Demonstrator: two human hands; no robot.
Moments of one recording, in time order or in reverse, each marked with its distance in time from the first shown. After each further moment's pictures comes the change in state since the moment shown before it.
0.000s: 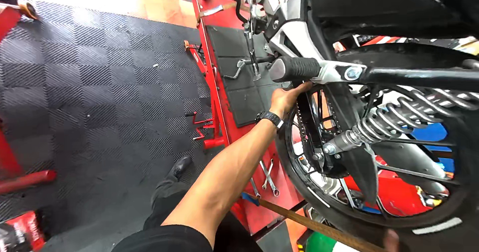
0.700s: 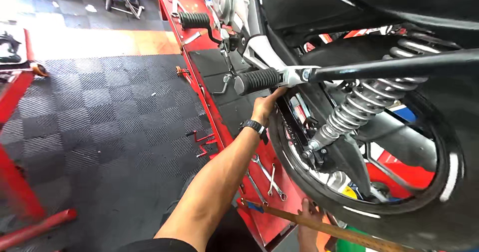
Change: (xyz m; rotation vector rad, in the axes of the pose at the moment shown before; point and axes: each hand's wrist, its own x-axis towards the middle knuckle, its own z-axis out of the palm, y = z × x) left_hand 0.002 -0.001 -0.002 -0.045 -0.012 -0.012; right_hand -0.052 0.145 0.191 0.296 0.034 0.320
